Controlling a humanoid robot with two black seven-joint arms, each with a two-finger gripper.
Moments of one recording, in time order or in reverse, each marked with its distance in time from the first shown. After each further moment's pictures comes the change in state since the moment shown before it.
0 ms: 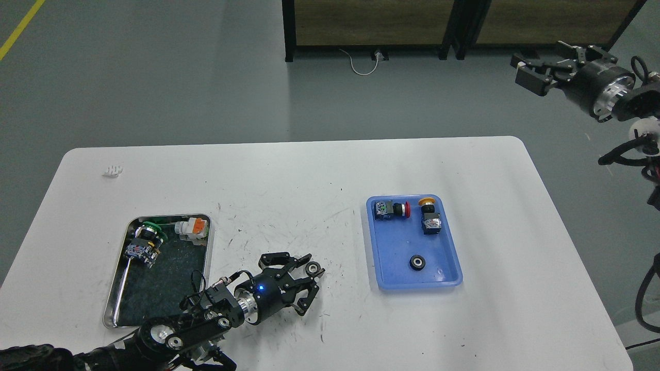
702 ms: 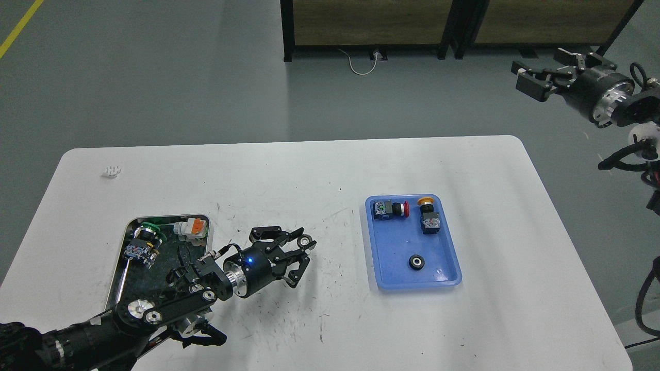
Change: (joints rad) left arm -0.098 0.193 -0.021 -0.196 -0.057 0.000 0.066; right arm -0.015 0.008 -0.002 -0.014 -0.001 0.000 0.001
